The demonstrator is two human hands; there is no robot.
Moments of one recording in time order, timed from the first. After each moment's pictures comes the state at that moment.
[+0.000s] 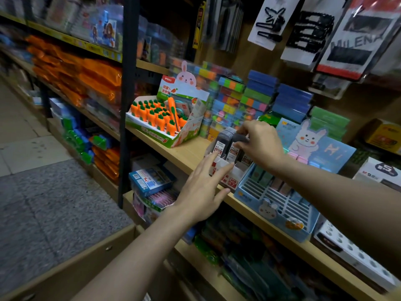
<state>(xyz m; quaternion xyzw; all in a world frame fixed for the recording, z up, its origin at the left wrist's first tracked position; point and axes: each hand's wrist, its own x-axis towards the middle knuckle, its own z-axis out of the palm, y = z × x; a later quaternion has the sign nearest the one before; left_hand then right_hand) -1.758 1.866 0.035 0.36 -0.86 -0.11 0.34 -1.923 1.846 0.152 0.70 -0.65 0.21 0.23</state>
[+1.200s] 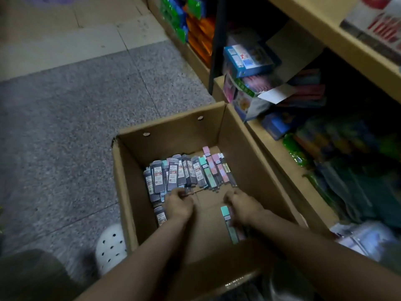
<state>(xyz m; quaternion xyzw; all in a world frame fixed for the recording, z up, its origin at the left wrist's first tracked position) -1.619 2.056 -0.259 0.84 -0.23 -0.42 0.28 -1.793 2.005 -0.231 0.75 -0.54 -0.22 -0.32</state>
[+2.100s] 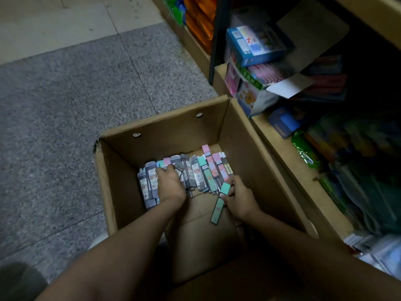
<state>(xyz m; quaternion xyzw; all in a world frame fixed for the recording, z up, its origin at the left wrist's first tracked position) -1.590 1.989 -0.278 0.86 -0.41 -0.28 0.13 -1.775 1.980 -0.259 0.58 -0.66 0.07 -0.47</state>
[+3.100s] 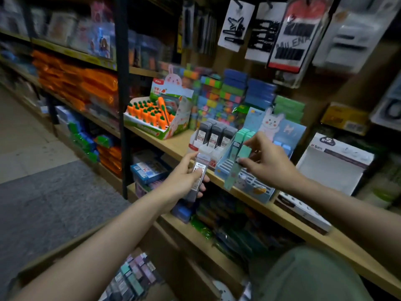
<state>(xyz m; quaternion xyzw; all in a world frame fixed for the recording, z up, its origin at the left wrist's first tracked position) -1.742 1.941 0.067 0.34 -0.58 -0.61 0.41 -1.950 2.001 0.151 0.69 -0.64 0.32 -0.04</state>
